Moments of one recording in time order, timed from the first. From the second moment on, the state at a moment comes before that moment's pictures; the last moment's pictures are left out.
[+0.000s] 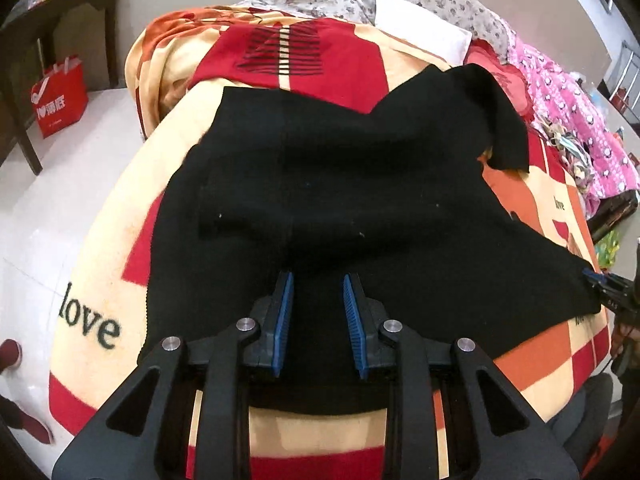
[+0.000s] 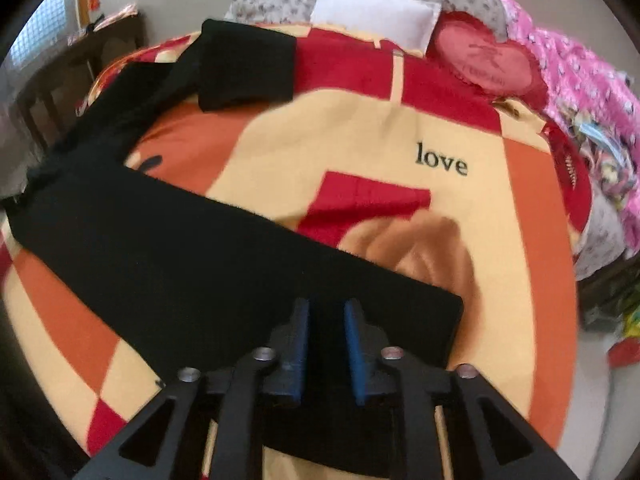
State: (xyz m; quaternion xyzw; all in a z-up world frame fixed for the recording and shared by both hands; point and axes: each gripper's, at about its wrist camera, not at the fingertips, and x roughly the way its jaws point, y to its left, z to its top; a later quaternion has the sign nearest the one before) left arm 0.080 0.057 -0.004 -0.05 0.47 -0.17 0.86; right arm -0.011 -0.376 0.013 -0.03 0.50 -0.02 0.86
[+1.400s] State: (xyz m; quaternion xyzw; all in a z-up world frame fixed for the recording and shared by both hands) left arm 0.112 0.003 -0.009 -0.01 0.43 -0.13 0.89; right arm 0.010 -0.261 0.014 -0.05 0.44 0.07 0.89
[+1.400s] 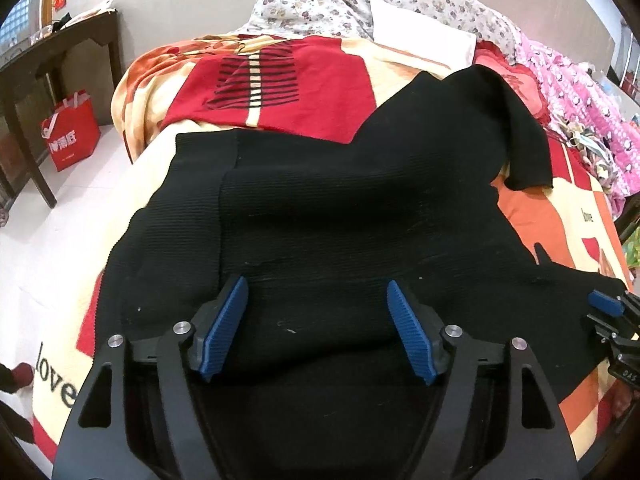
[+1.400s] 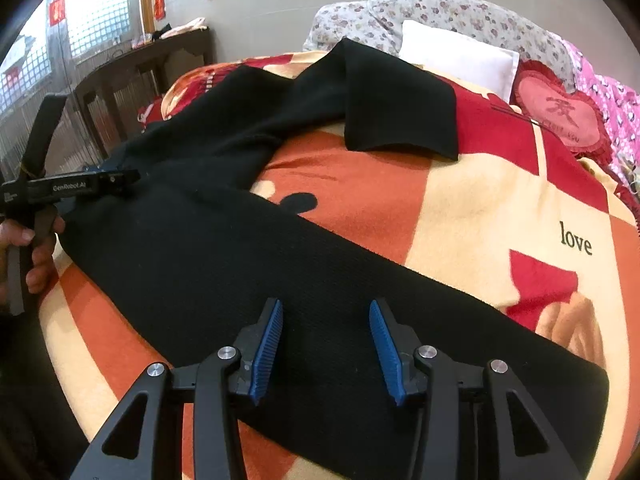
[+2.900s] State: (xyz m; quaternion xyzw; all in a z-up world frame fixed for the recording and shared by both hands) left arm 0.107 0.010 -0.007 -0.04 0.41 -0.14 0.90; right arm 0.023 -0.295 0.197 0.02 0.40 0.08 0.91
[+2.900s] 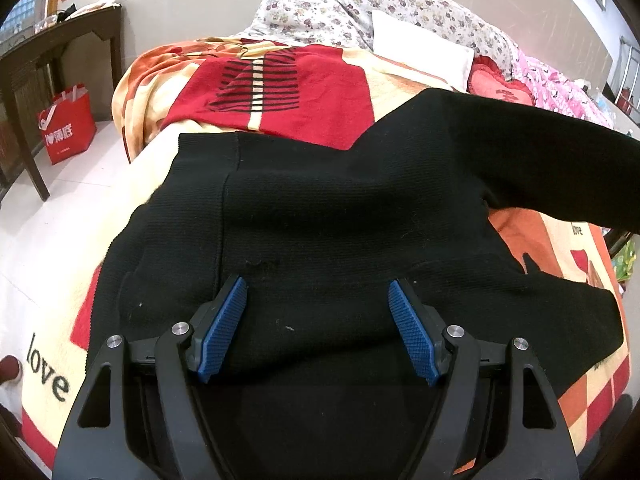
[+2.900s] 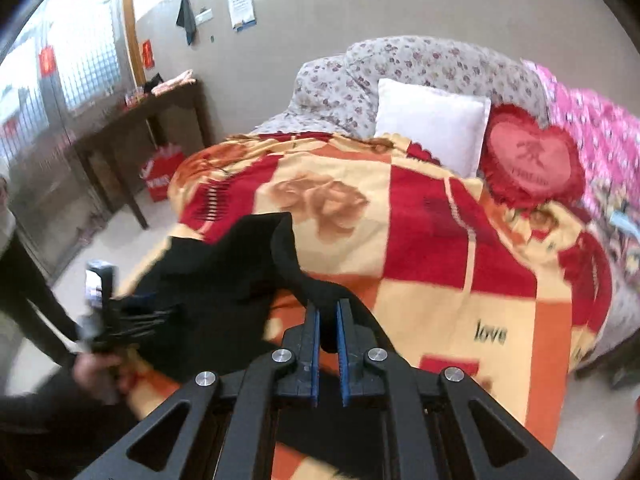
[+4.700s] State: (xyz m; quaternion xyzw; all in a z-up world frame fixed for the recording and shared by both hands) left arm 0.103 0.008 -0.006 -0.03 0.41 -0.13 0.90; right arm 0.094 -0.450 0.050 0.21 0.40 -0.11 0.88
